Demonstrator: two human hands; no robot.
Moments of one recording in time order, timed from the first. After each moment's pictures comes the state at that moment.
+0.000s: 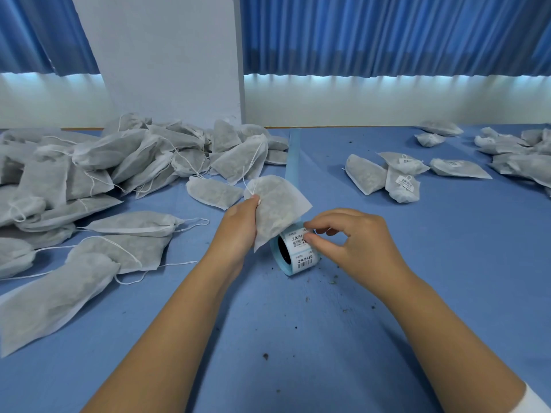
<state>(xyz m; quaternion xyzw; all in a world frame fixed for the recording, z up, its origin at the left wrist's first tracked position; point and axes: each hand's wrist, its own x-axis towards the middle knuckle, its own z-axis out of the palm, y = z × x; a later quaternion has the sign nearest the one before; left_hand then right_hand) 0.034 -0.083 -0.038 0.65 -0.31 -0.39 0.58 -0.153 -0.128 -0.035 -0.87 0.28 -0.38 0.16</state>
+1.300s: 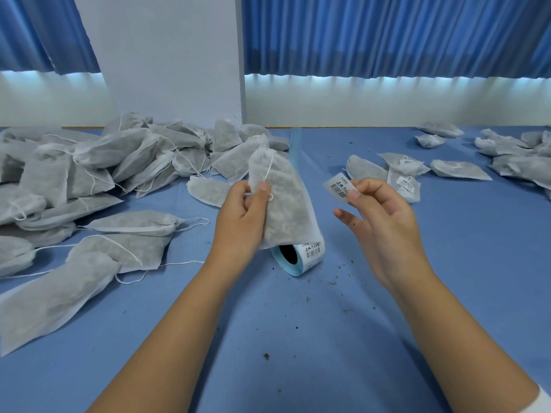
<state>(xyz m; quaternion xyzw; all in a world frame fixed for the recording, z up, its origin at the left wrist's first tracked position) 0.022 -0.071 -0.030 0.62 -0.40 -0.22 0.63 -0.154 -0.129 -0.020 -0.55 0.22 -0.55 0.59</state>
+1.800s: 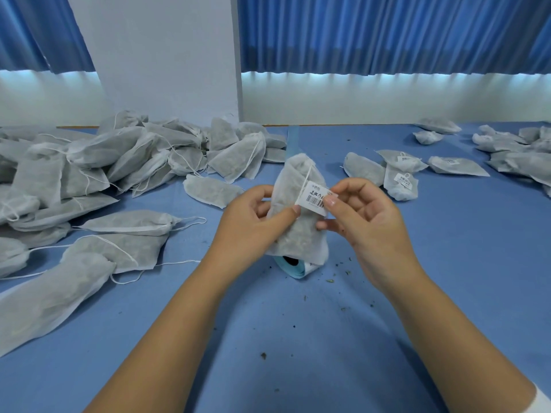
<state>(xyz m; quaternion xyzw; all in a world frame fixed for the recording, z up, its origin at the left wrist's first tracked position) 0.012 -0.058 -0.021 0.57 -0.48 -0.32 0.59 -0.148 -0.122 -0.022 -0.61 0.20 -0.51 0.58</state>
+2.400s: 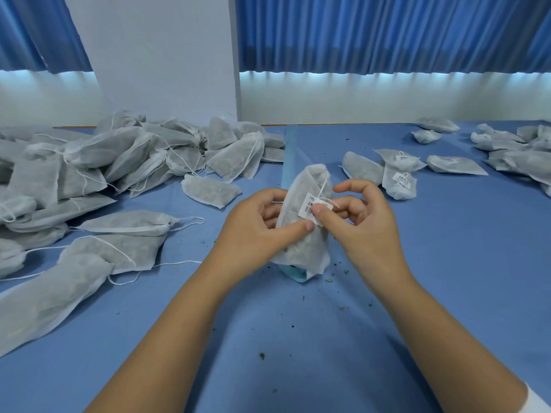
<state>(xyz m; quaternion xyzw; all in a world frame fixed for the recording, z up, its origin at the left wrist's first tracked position) 0.009 -0.056 -0.022 0.55 -0.53 -0.32 0.56 -0.143 -0.118 -0.026 -0.63 0.30 -0.53 0.48</state>
